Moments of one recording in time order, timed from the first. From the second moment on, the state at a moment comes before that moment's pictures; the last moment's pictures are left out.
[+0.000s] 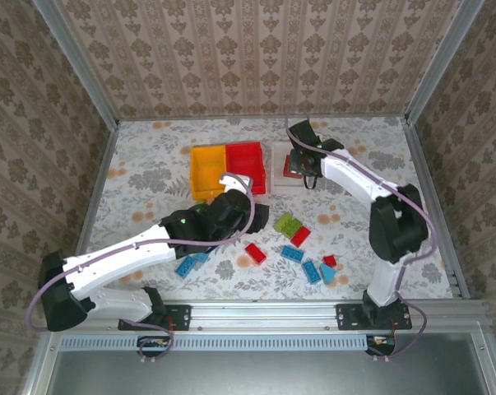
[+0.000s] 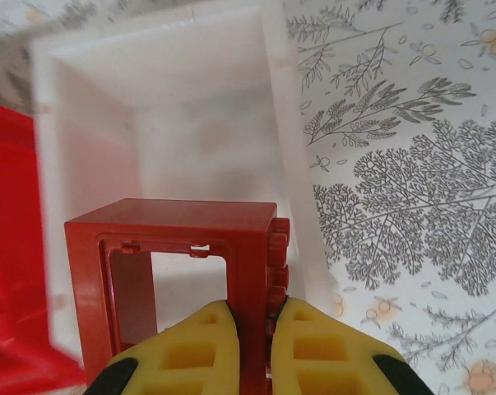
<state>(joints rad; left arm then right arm) -1.12 1.20 1.05 -0.56 -0.42 -0.62 0.41 1.89 1.54 -0.72 0.26 0.60</state>
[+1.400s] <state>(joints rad) -0.41 1.64 0.97 -0.63 -0.12 -0.30 0.78 1.34 0.96 -0.36 -0.09 0.64</state>
